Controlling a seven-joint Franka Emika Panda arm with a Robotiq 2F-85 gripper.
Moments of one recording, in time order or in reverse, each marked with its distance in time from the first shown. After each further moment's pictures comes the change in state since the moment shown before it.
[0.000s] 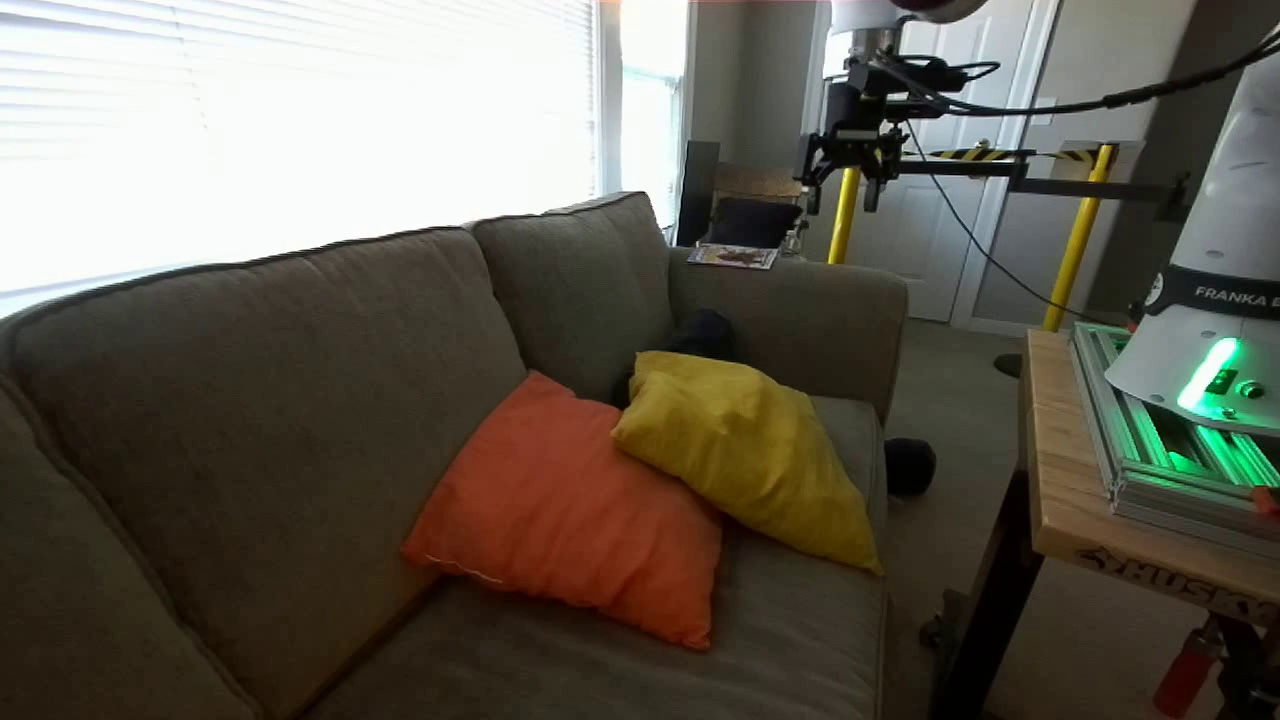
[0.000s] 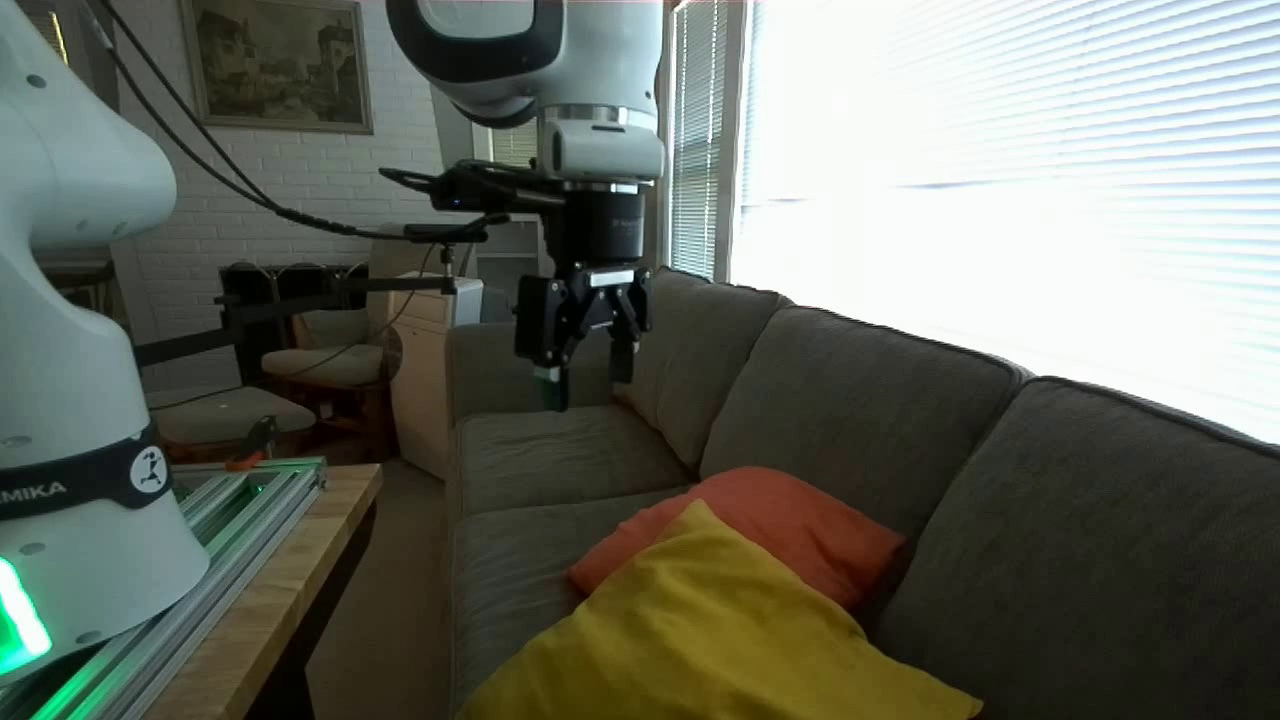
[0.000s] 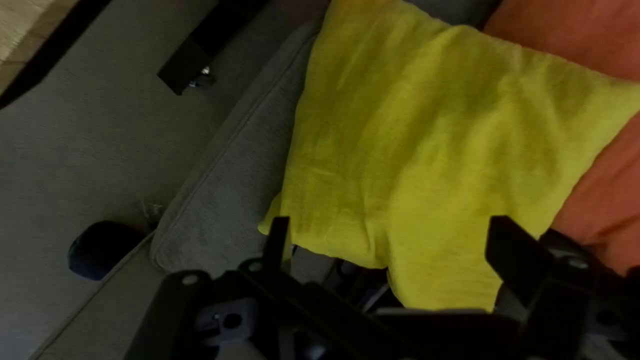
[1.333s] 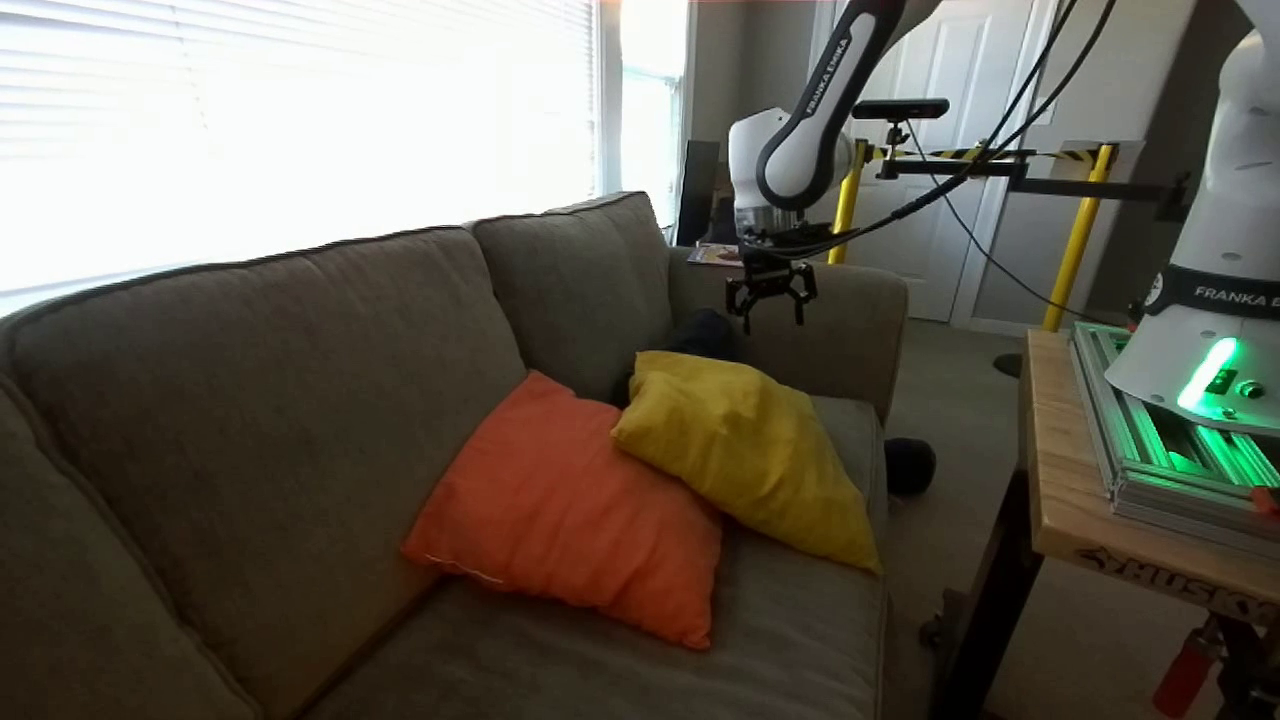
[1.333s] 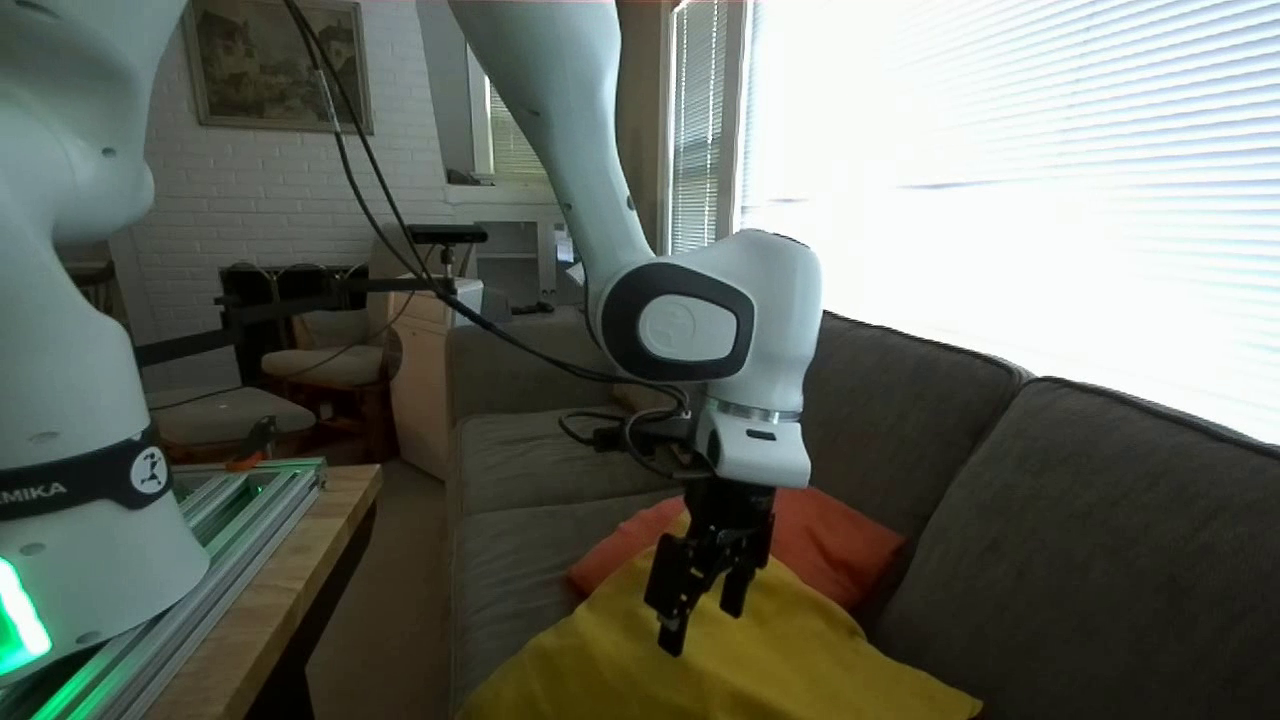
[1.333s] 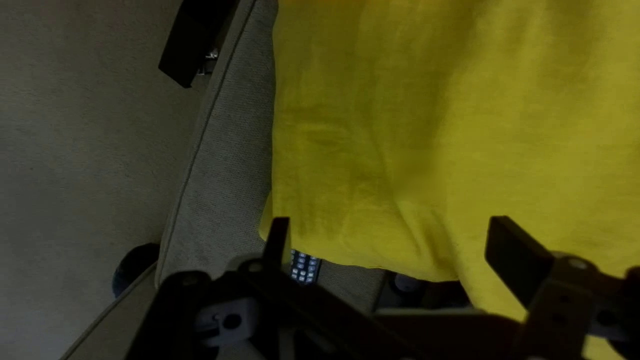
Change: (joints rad) arm 0.236 0.802 -0.286 0.436 -0.098 0.228 0.258
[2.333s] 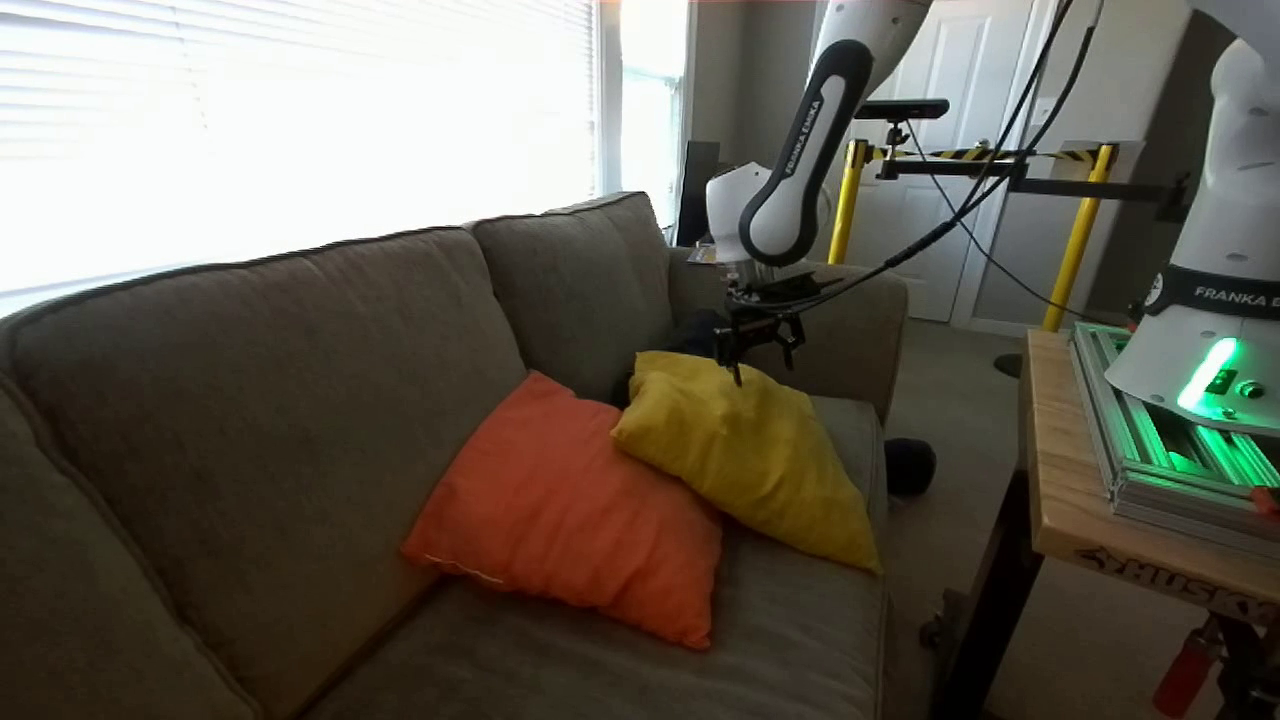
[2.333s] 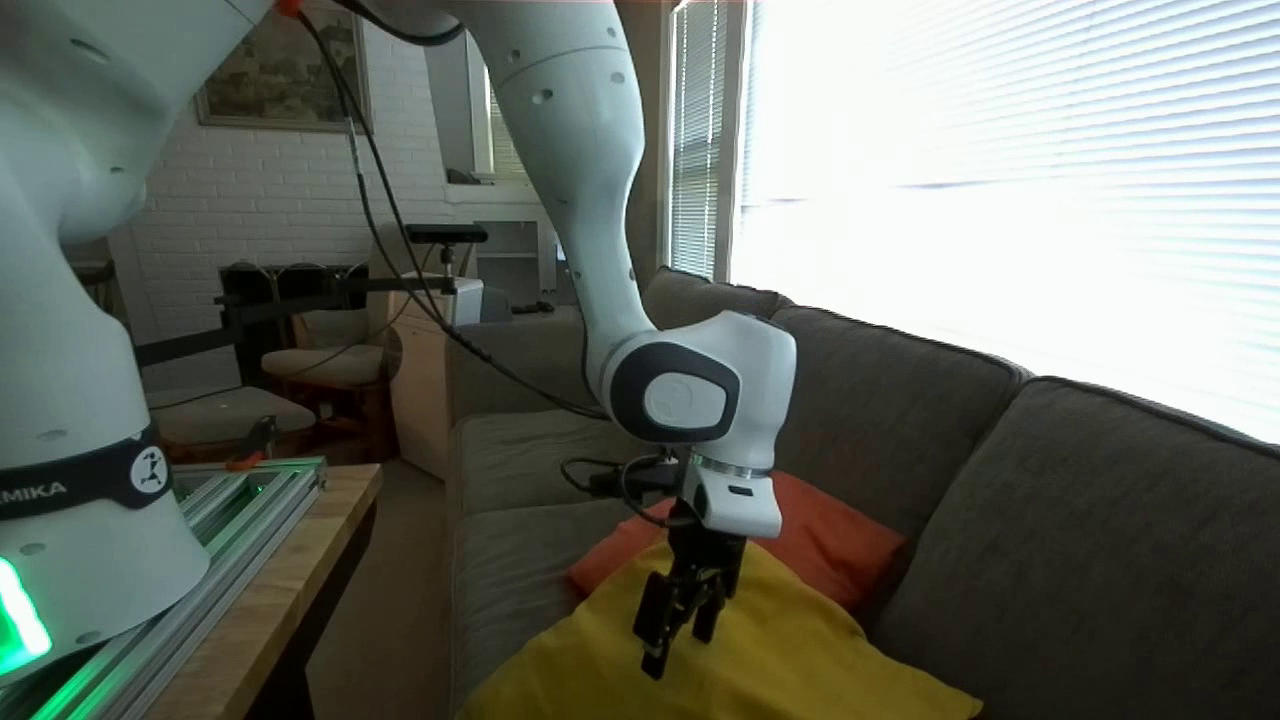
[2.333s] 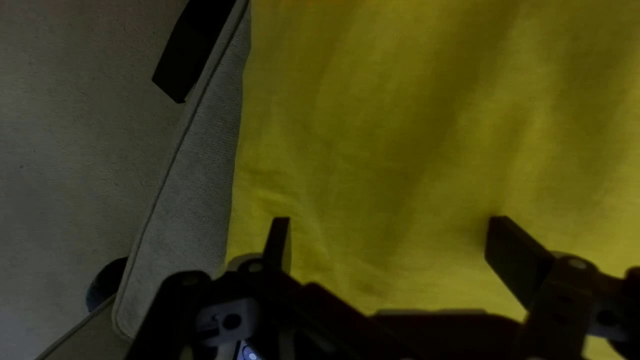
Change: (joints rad) arm 0.067 0.190 0.028 0.095 0.016 0.030 0.012
